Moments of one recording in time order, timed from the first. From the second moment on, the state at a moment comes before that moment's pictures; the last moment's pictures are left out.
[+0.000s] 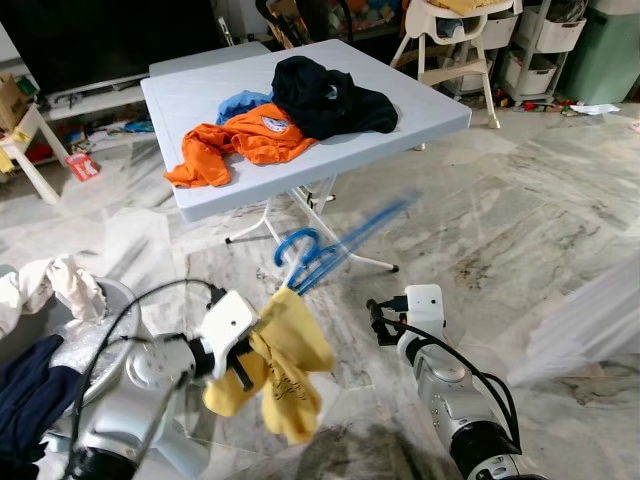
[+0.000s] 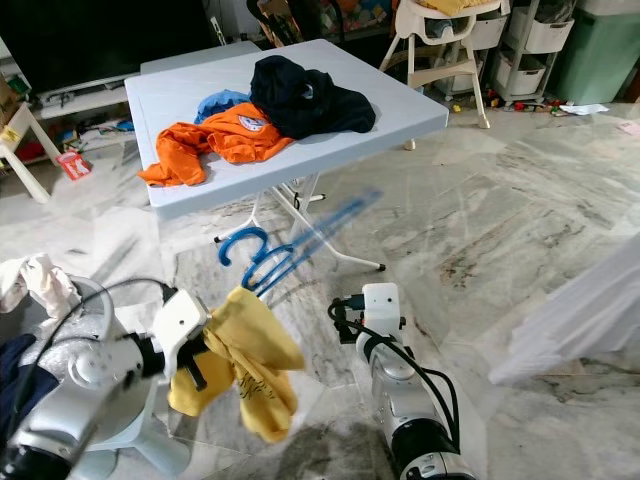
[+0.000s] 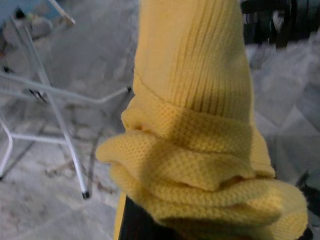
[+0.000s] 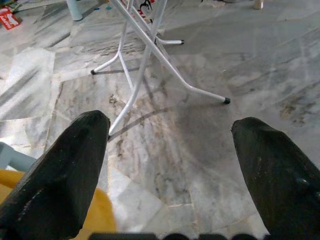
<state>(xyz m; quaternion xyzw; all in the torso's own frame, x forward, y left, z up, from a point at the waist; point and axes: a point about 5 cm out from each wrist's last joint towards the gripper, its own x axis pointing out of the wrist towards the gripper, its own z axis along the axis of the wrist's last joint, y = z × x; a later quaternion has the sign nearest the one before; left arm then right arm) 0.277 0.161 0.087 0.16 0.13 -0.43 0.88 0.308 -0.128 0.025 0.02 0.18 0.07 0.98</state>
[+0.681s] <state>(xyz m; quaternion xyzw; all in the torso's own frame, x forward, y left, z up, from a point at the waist) 0.302 0.149 0.157 0.20 -0.02 -0.40 0.89 0.301 -0.116 0.025 0.02 0.23 0.33 0.91</state>
